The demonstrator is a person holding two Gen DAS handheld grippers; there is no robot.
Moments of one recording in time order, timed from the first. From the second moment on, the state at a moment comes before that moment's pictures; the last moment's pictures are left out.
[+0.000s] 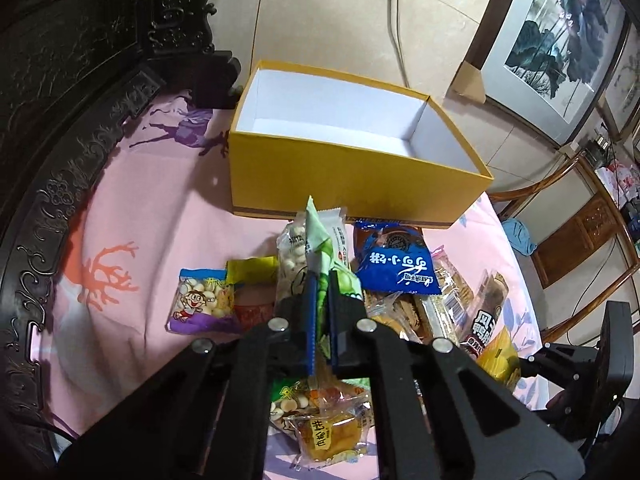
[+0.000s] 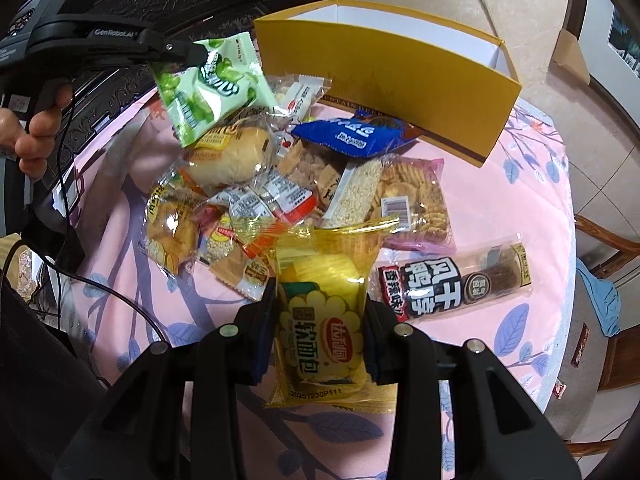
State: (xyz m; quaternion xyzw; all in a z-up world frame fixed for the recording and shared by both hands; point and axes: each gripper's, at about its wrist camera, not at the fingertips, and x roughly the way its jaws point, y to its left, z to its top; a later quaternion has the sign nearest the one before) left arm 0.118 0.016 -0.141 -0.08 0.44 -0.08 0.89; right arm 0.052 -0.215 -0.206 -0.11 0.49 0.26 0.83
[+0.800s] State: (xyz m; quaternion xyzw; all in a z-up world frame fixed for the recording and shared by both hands) left arm 0.166 0.013 -0.031 -0.08 0.32 -0.12 0.93; right arm 0.137 -0.218 -0.082 -0.07 0.34 0.25 0.91
